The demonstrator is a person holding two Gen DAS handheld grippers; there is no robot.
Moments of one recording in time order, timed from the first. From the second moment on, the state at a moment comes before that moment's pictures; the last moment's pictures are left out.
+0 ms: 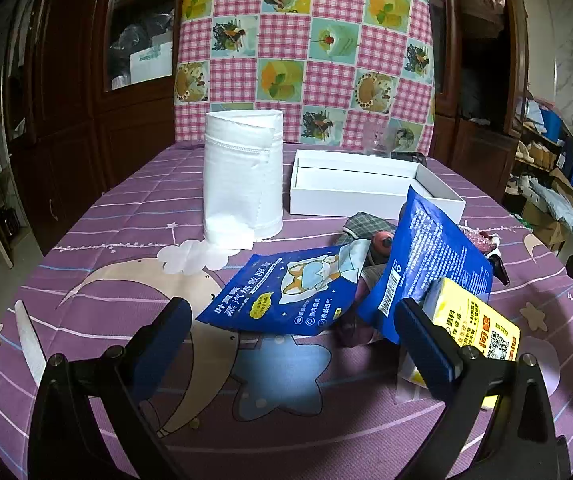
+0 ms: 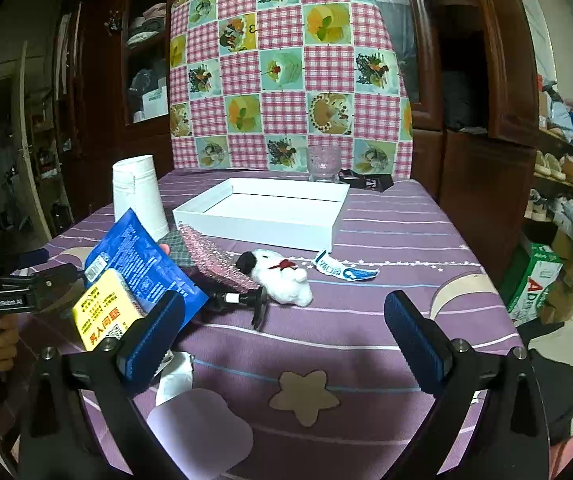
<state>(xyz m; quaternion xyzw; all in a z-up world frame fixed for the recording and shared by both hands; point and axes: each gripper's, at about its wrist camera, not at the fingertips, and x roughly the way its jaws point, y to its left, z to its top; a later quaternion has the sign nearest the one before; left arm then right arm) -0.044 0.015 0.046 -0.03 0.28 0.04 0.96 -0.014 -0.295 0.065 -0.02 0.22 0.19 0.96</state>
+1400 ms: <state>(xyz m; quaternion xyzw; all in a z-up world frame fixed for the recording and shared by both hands) -0.051 -0.029 0.072 -0.06 0.27 0.01 0.96 -0.024 -0.258 0.019 -0.04 0.42 0.23 0.88</state>
